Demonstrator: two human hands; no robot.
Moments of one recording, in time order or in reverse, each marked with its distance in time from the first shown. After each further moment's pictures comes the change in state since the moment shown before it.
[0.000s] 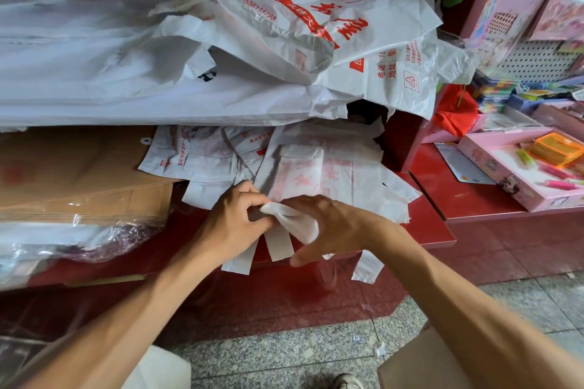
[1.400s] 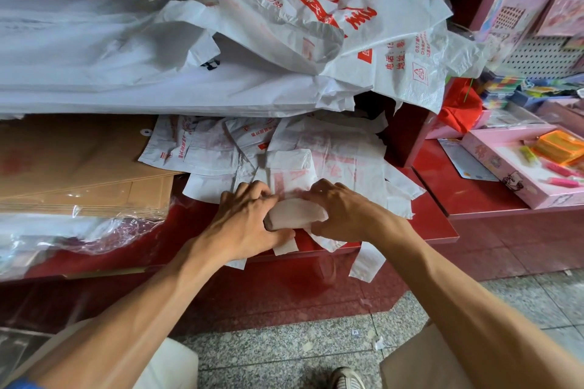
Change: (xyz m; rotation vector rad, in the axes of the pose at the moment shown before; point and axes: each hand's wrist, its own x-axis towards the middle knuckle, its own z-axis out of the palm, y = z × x) left_hand 0.003 -0.004 0.010 0.488 -0.307 0.008; right_hand 0.000 0.005 -0.004 -0.242 0.079 0.163
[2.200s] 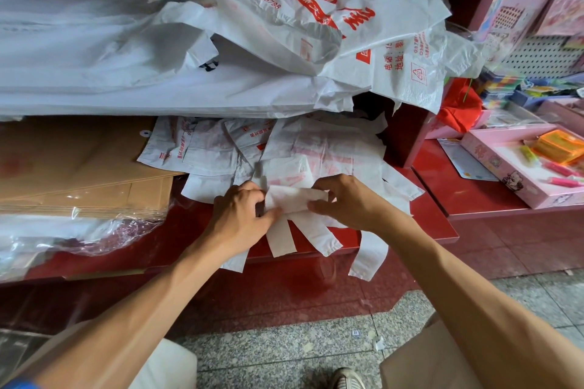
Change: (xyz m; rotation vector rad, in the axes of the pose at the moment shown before) left_hand 0.007 -0.002 0.008 -0.310 0.195 -0.177; right_hand 0.006 0.014 -0.003 0.335 0.178 -0.016
